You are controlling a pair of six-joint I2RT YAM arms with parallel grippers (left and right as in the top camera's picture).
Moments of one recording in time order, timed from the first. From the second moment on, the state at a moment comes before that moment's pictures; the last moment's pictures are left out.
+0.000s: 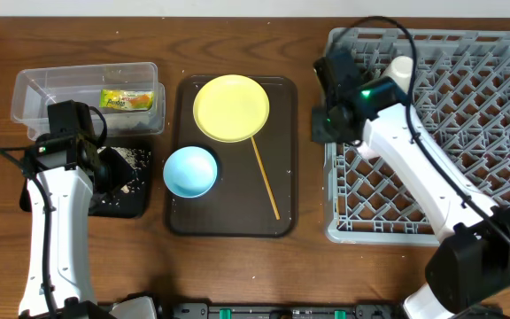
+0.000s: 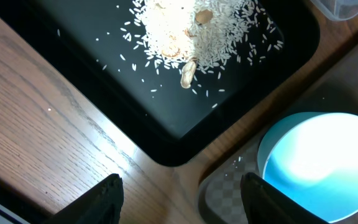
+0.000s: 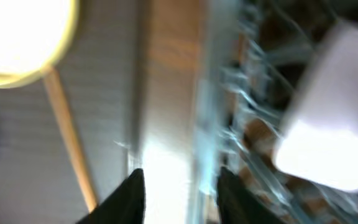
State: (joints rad) left arm 0.26 1.37 1.12 -1.13 -0.06 -0.50; right arm 0.46 1.77 1.55 -1.00 0.03 0.38
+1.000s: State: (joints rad) left arm 0.26 1.37 1.12 -1.13 -0.06 -0.51; right arm 0.71 2.14 1.55 -0.88 -0.05 0.36
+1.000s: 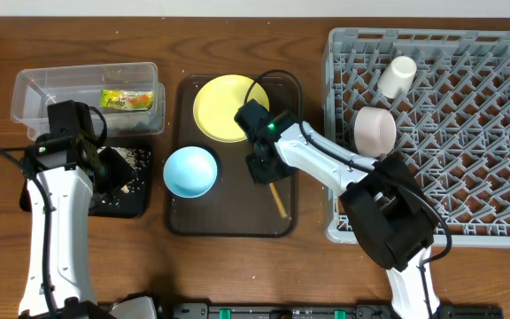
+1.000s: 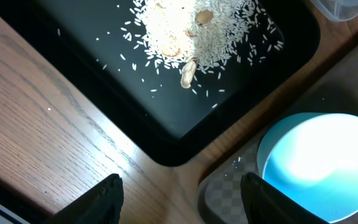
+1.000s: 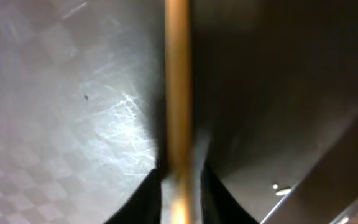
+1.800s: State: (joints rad) left arm 0.26 1.37 1.12 -1.13 -0.06 -0.51; right arm 0.65 1.94 1.54 -1.00 -0.03 0.37
